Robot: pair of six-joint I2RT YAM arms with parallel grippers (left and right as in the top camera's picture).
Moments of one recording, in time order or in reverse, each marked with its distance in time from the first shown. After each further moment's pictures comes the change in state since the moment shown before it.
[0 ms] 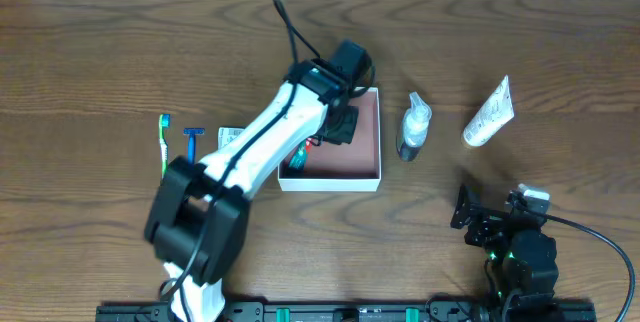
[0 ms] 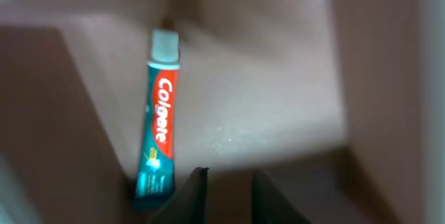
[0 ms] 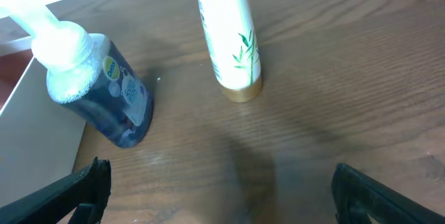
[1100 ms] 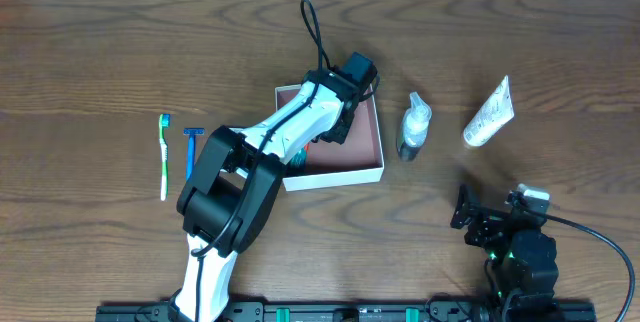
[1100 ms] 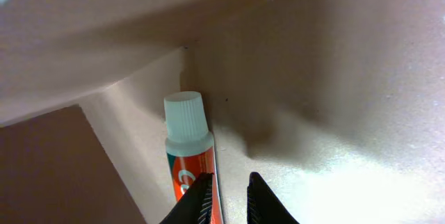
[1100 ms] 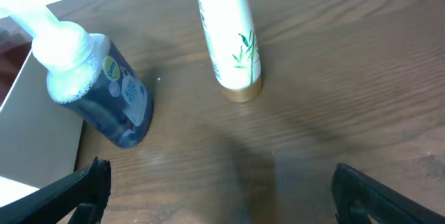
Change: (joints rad) left arm -0.002 0.175 0.013 0.101 -0.247 0.102; right arm 0.000 0.000 0.000 0.000 0.000 0.000
